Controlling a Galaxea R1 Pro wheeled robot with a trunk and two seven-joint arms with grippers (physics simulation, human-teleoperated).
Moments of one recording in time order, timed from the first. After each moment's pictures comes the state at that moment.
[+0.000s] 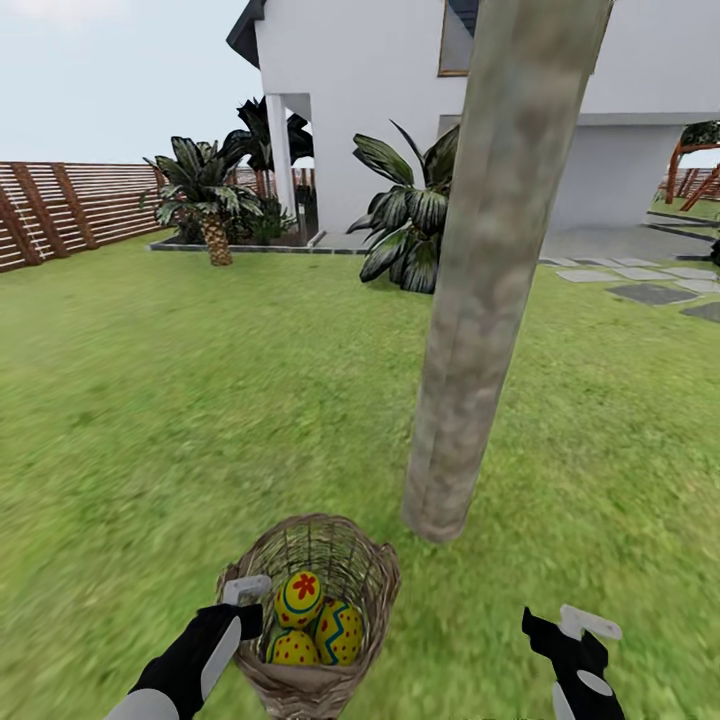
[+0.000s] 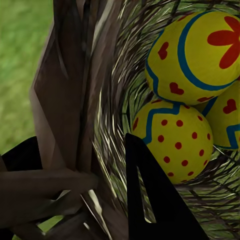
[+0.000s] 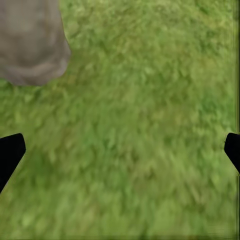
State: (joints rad) left arm -0.51 -0.04 0.03 -0.53 0.15 0.41 0.20; right arm -0.27 -0.02 -0.28 -0.80 -0.01 0.04 -0.17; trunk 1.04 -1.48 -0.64
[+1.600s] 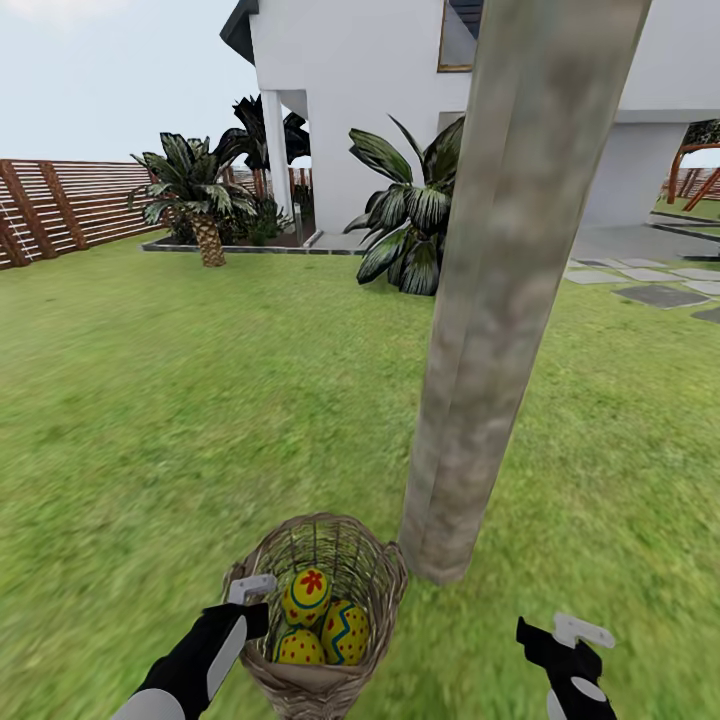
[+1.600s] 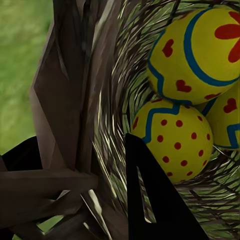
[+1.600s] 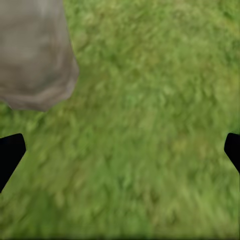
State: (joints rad) left arm -0.51 -0.06 0.02 -0.54 0.15 0.41 0.20; right arm -0.27 -0.01 -0.28 -0.77 -0.01 0.04 -0.17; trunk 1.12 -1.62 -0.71
